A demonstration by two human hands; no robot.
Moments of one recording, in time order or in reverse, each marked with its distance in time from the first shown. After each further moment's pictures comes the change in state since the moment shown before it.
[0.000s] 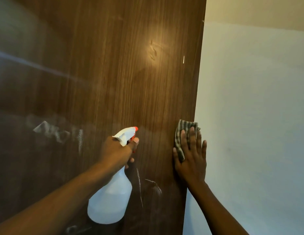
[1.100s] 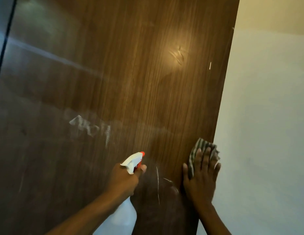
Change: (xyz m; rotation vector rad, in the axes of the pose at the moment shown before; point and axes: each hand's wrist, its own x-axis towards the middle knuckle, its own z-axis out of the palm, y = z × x) left_hand -0.054 -0.052 -0.034 -0.020 0.016 -0.162; right_hand -0.050 -0.042 0.004 0.059 -0.052 0.114
